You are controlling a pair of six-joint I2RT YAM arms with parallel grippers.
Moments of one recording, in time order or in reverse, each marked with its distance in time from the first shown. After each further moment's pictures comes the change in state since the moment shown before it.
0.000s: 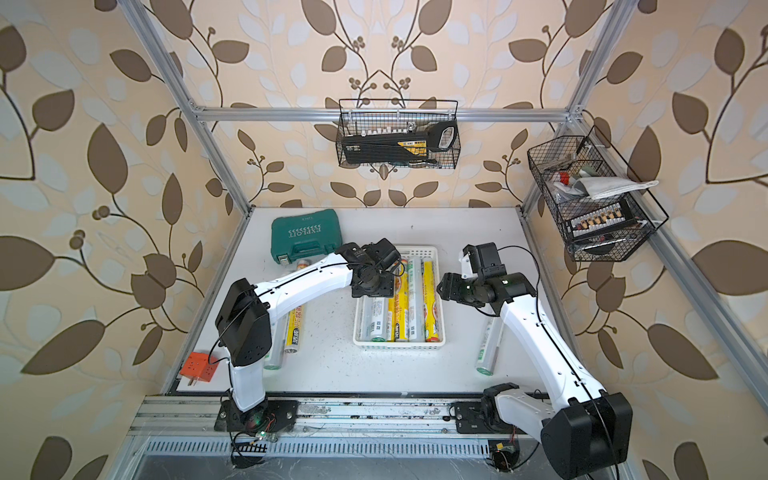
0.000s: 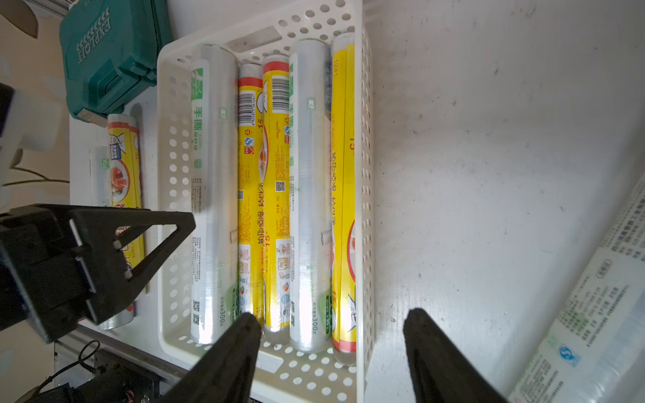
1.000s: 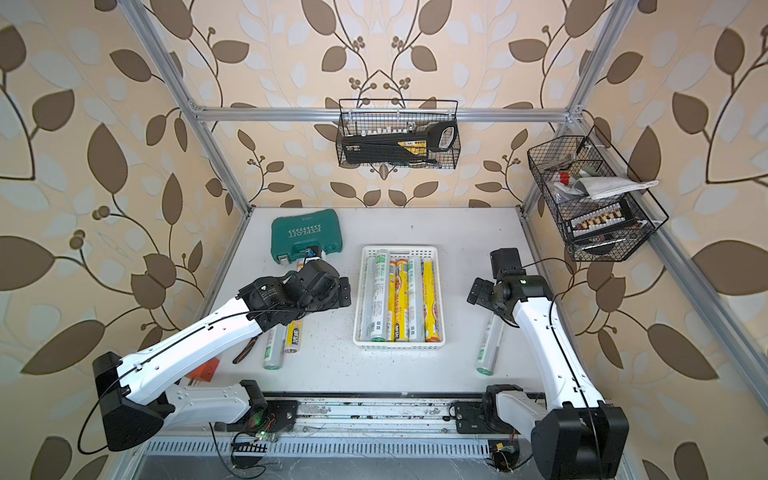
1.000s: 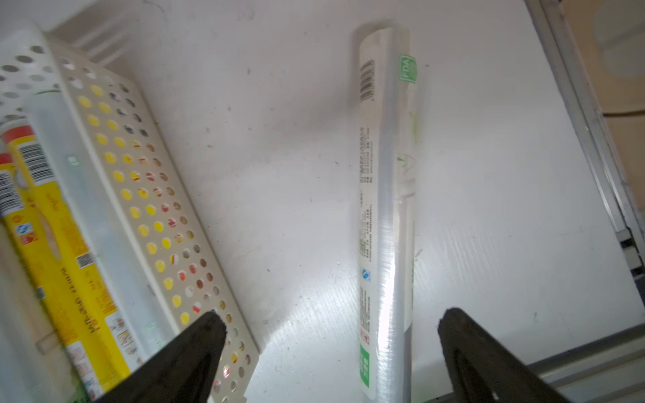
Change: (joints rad) left arm -0.013 -0.669 -0.458 0.081 -0.237 -0.041; right arm -0.223 -0.012 -0.031 -0.180 0.341 0.072
